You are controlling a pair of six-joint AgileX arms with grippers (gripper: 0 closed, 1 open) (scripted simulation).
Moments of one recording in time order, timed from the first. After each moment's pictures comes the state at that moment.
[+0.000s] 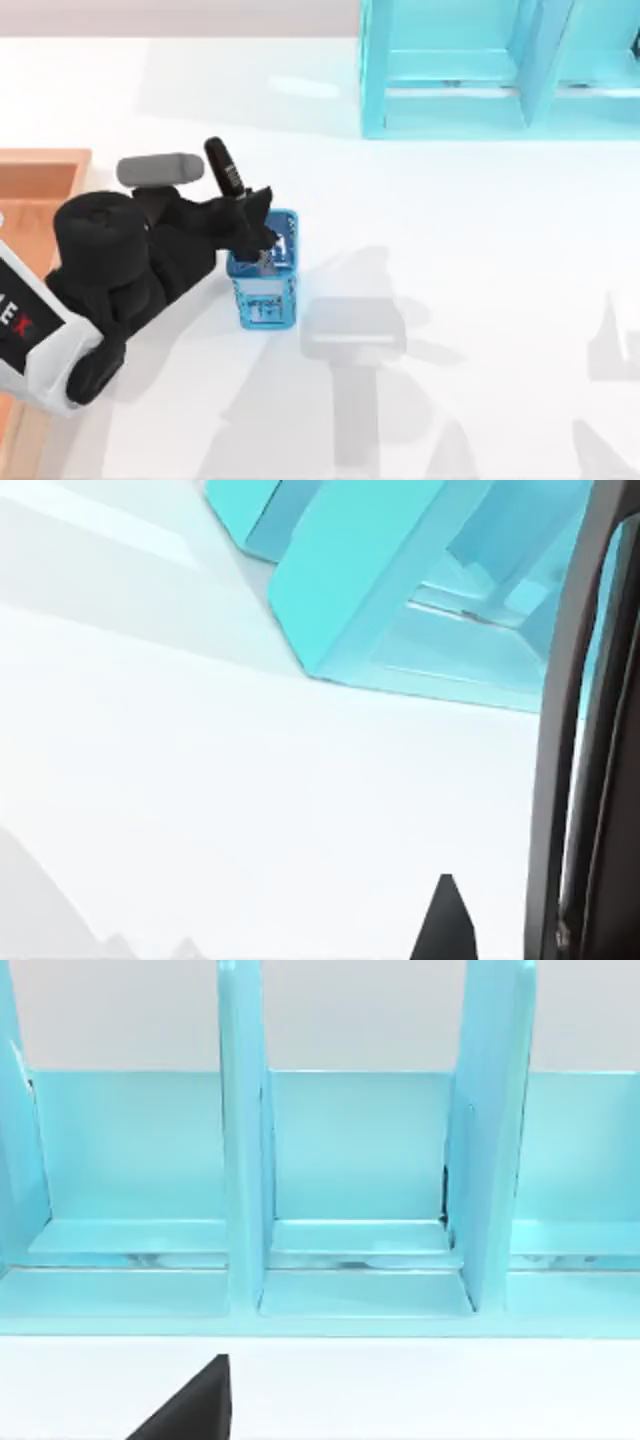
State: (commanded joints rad) left arm -0.41 1.93 0.52 1.19 0.24 -0.48; right arm 0.00 0.00 0.00 0.00 0.00 0.00
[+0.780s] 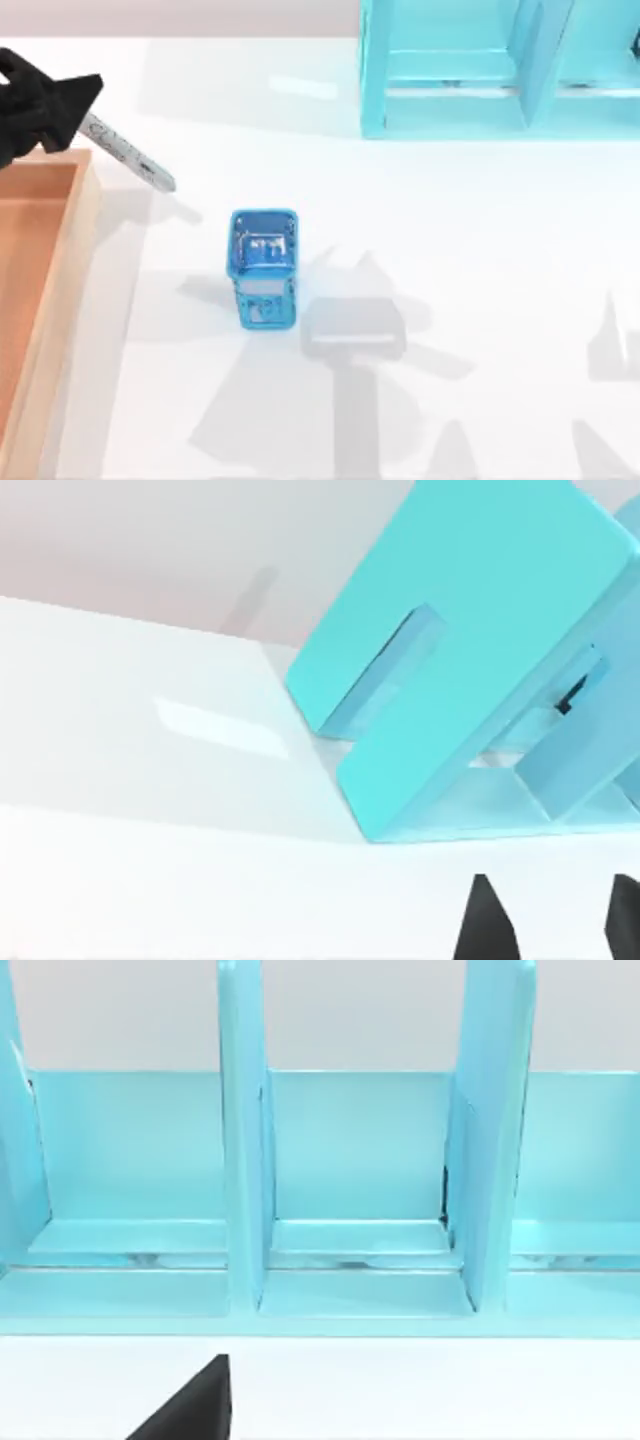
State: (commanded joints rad) left arm 0.06 1.39 0.69 0.40 0.69 -0.35; right arm 0.00 0.00 0.00 0.00 0.00 0.00
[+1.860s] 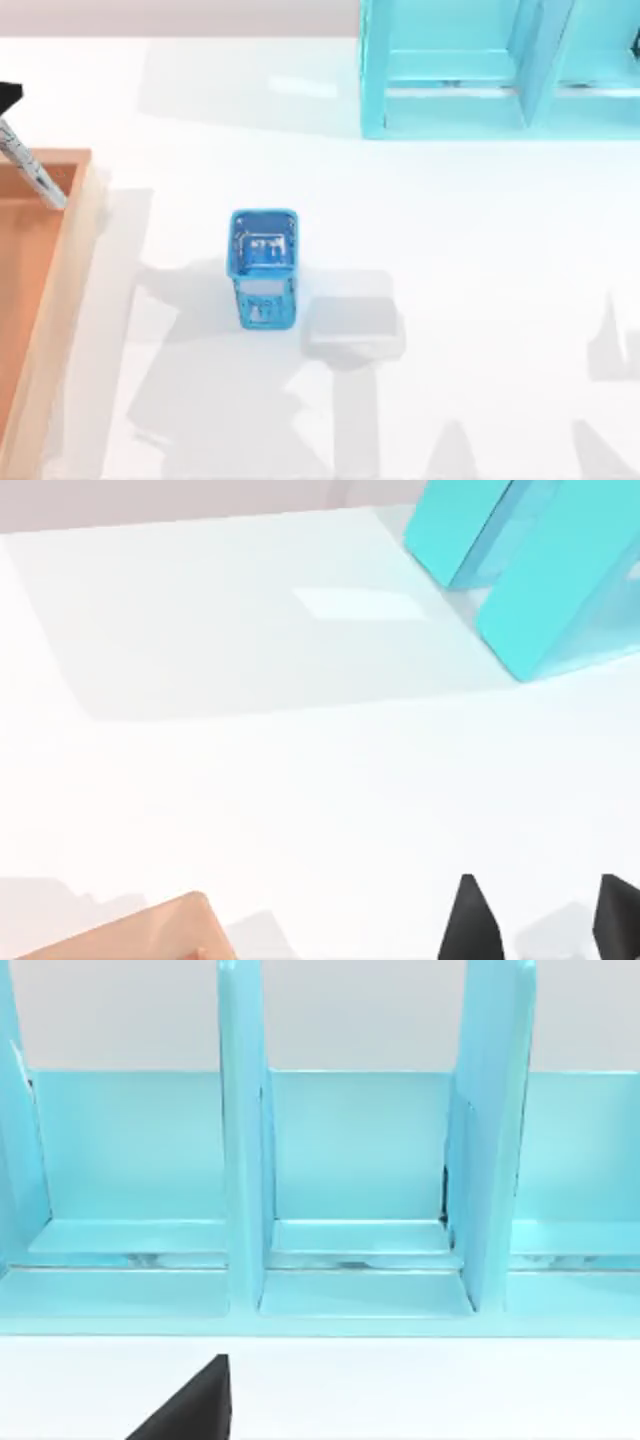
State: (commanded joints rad) left arm 0.28 1.51 1.01 -0.22 0.87 0.24; right arm 0.00 0.00 0.00 0.00 0.00 0.00
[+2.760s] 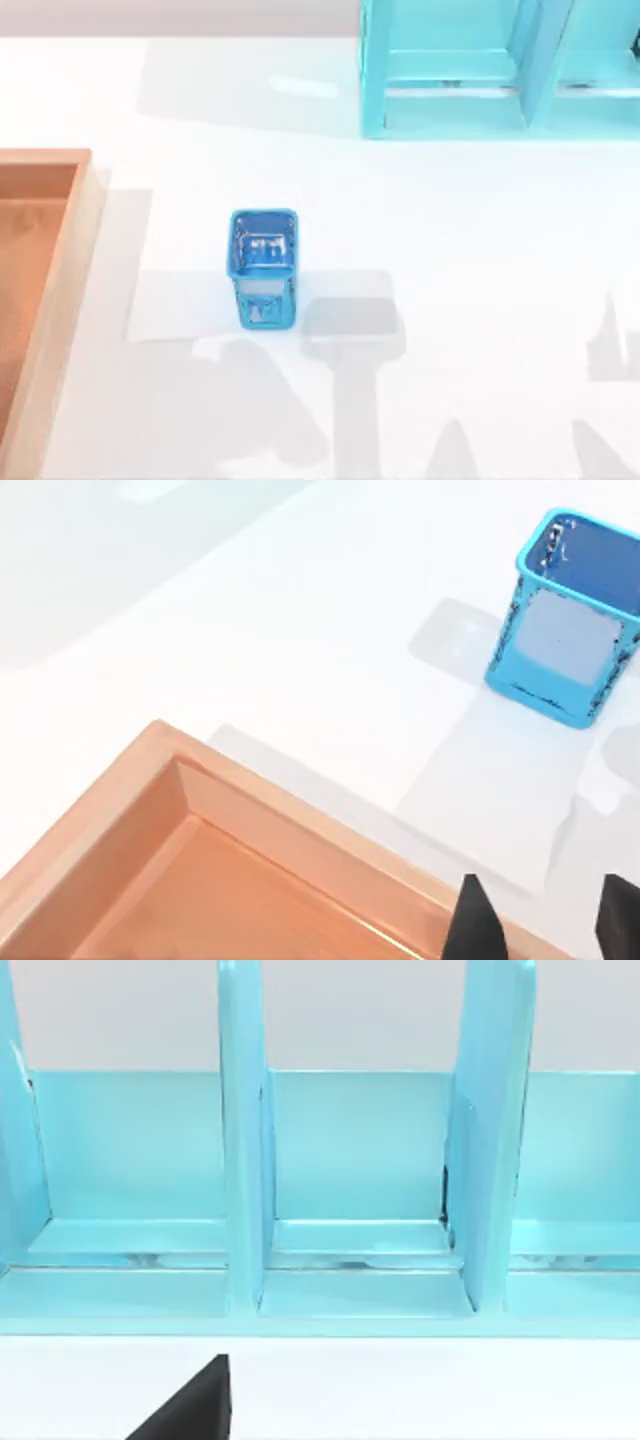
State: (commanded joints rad) left arm 0.62 1.72 1.51 -1.51 1.01 1.71; right arm 0.00 0.00 0.00 0.00 0.00 0.00
